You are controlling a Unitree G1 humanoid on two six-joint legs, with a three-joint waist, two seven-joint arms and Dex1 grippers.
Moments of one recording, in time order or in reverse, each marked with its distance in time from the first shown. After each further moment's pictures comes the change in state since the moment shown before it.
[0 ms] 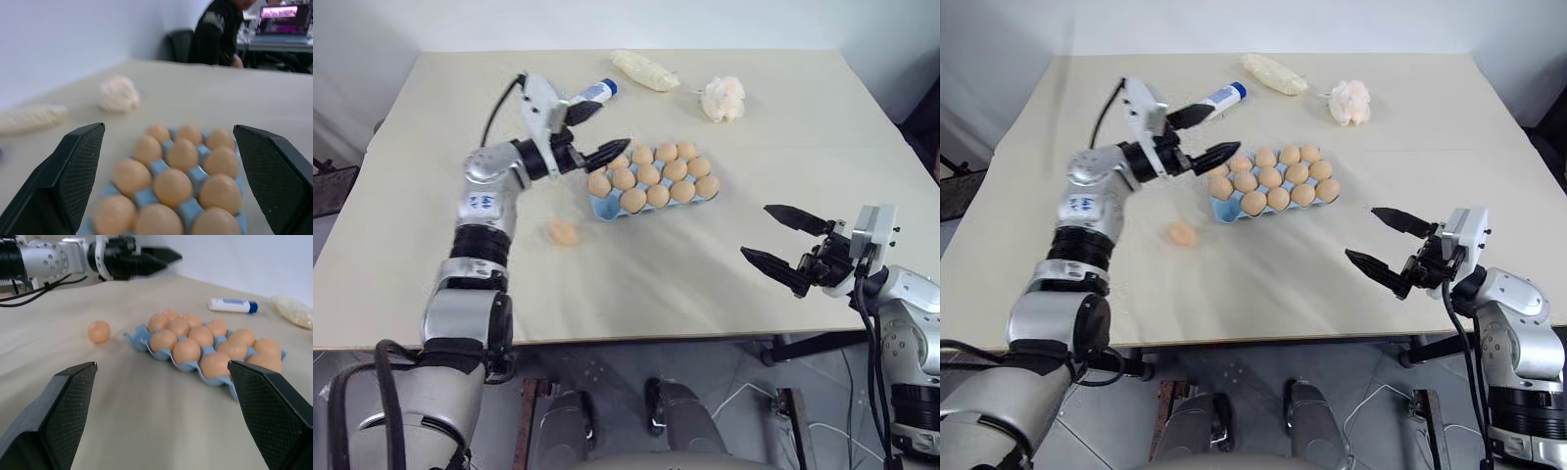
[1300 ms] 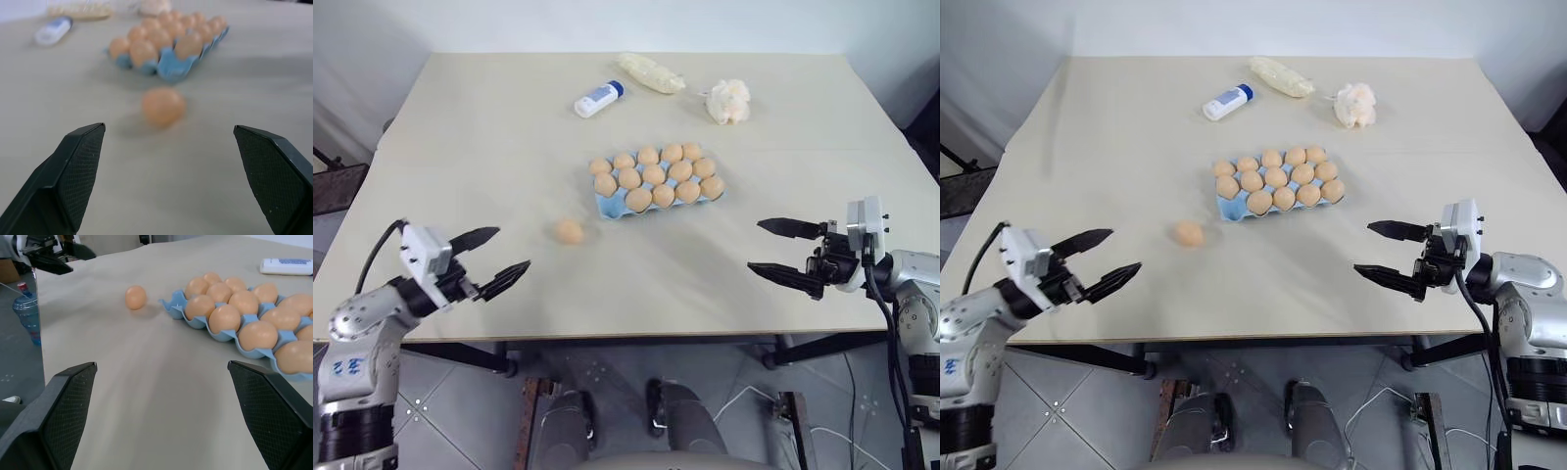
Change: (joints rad) left arm 0.876 0.213 0.205 -0.839 -0.216 0.260 0.054; right arm -0.129 -0.127 0.061 0.225 -0.065 0.086 0.239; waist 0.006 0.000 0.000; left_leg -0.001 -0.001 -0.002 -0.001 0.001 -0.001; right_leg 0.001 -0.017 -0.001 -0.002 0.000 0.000
